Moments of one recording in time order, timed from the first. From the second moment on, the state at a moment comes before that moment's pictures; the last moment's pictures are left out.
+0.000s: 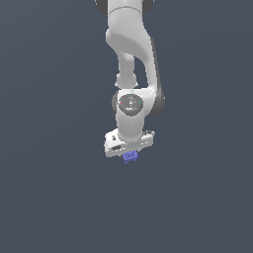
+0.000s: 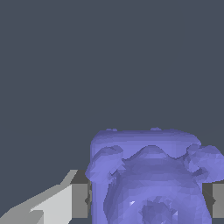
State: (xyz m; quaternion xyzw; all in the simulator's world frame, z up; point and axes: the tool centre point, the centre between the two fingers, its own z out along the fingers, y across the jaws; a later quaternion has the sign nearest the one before) arm 0.038 0.012 0.088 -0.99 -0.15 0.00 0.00
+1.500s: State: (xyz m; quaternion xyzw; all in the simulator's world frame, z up) arm -0.054 -0.138 0.397 -0.99 -0.15 0.00 0.00
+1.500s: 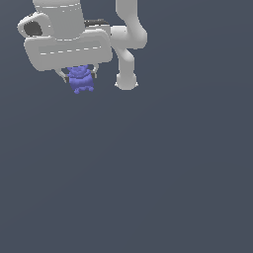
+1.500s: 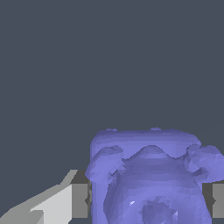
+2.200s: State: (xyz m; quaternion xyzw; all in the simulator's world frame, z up) arm -0.074 -0.179 0.479 -0.99 -0.15 0.00 0.00
